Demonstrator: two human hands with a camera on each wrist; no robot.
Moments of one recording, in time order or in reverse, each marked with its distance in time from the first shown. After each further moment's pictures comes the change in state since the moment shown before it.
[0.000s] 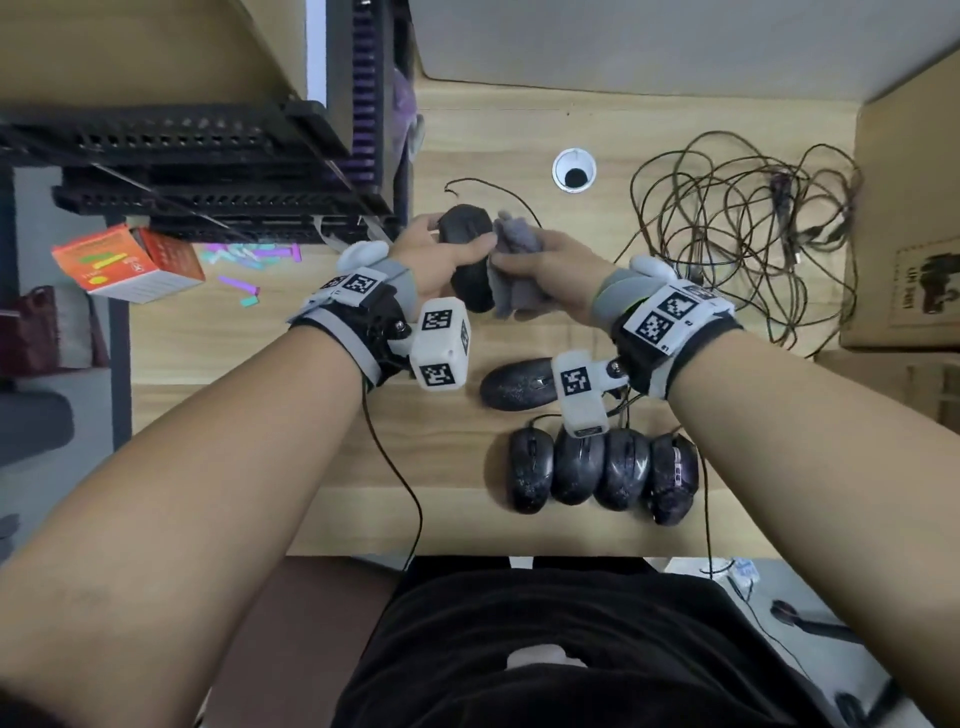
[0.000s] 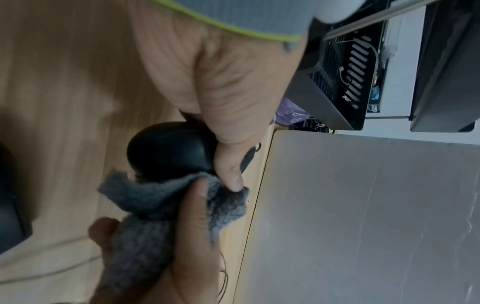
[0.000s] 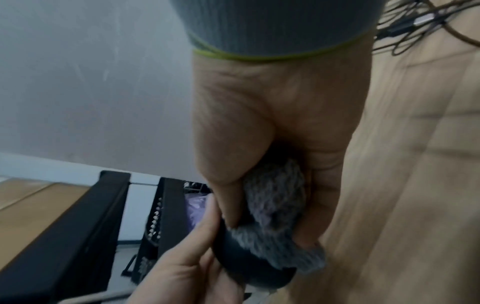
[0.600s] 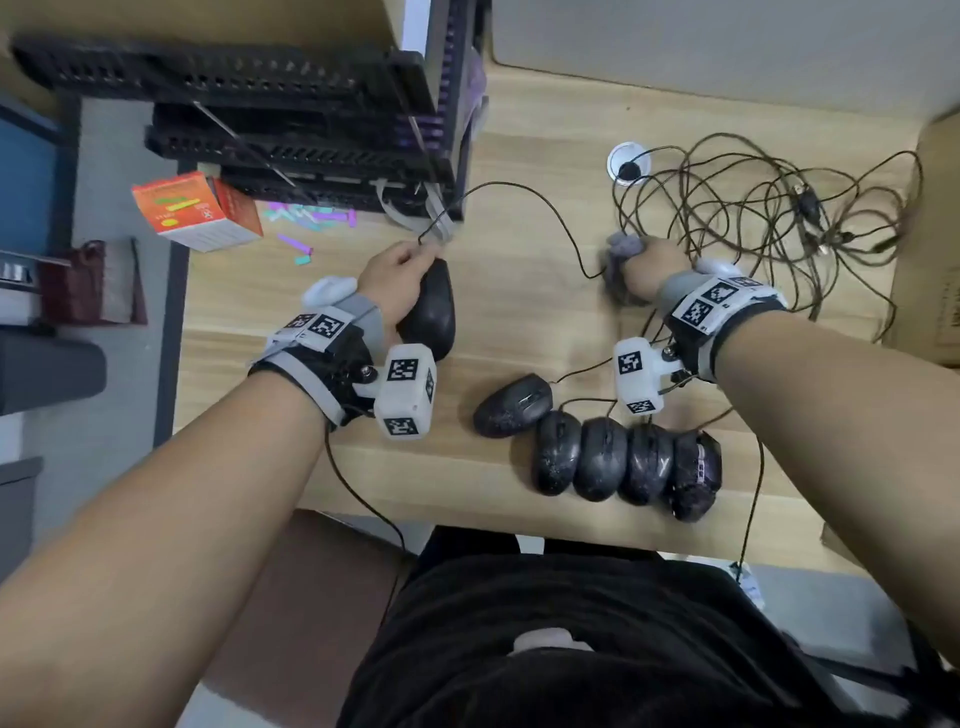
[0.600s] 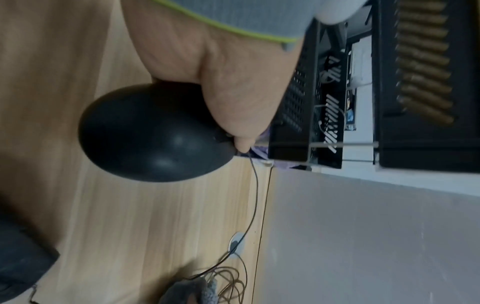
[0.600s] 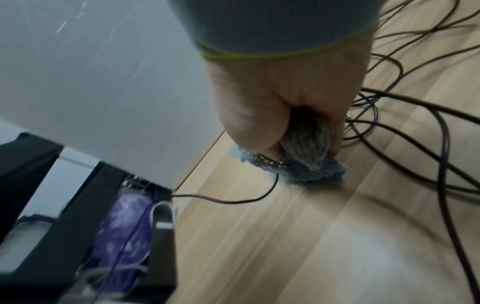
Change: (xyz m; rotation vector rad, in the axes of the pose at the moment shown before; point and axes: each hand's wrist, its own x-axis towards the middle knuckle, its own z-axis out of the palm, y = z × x) left_hand -0.052 -0.051 -0.077 0.125 0.156 0.028; right_hand 0.023 0.039 -0.047 -0.821 0.467 0.170
